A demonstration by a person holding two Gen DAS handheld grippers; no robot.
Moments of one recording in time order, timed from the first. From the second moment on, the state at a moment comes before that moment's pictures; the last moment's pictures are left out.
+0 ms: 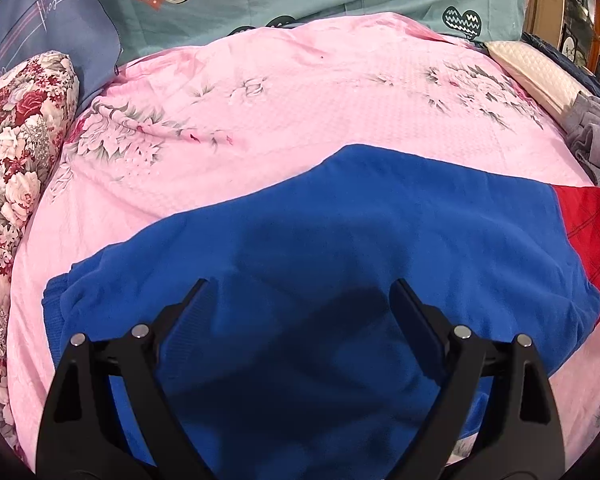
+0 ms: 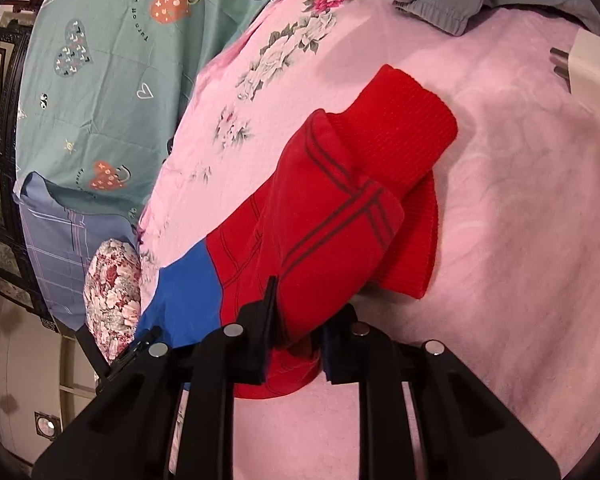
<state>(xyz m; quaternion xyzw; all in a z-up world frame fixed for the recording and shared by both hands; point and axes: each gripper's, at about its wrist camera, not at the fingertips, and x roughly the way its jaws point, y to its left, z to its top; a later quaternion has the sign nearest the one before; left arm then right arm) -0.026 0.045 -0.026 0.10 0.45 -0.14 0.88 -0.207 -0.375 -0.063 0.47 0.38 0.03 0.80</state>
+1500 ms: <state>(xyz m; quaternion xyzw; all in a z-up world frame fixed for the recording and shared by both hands) -0.019 0.143 0.033 -0.05 0.37 -0.06 0.92 -0.094 -0.101 -0.002 0.04 0.45 0.25 0.85</state>
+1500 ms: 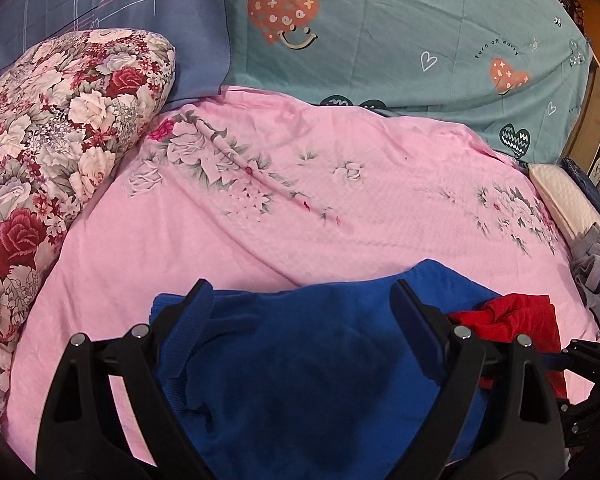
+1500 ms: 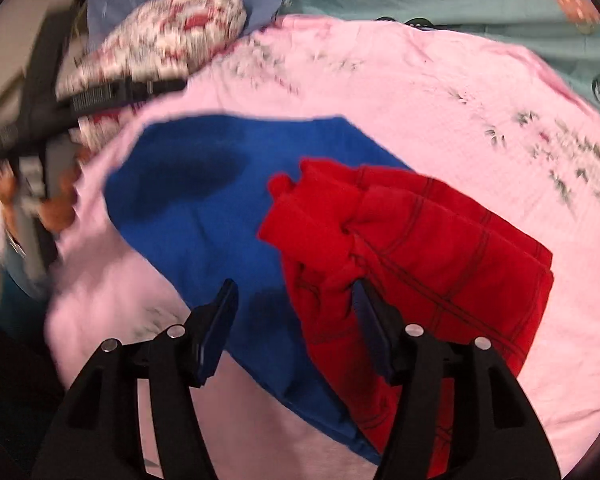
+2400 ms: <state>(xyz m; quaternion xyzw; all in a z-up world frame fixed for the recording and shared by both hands) -0.097 0.269 0.006 -0.26 0.47 -0.02 0.84 -0.127 0.052 -0.019 -0.27 0.37 0.36 0.81</state>
